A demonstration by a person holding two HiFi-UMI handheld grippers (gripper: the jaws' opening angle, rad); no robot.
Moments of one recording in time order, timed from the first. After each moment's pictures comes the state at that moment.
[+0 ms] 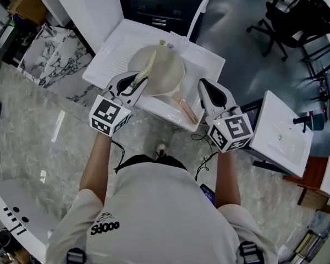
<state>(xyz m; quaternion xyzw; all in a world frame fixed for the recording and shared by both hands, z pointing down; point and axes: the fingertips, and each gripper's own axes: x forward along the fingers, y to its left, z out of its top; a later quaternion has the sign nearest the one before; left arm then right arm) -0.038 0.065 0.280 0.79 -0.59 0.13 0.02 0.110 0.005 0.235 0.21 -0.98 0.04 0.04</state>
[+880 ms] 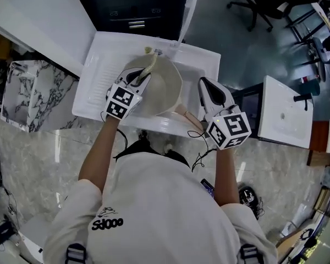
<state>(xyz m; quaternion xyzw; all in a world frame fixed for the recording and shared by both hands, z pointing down) -0.097 -0.083 0.407 0.84 -0.49 0.23 0.07 0.067 -0.075 0.282 0.35 -0.93 0.09 0.06</state>
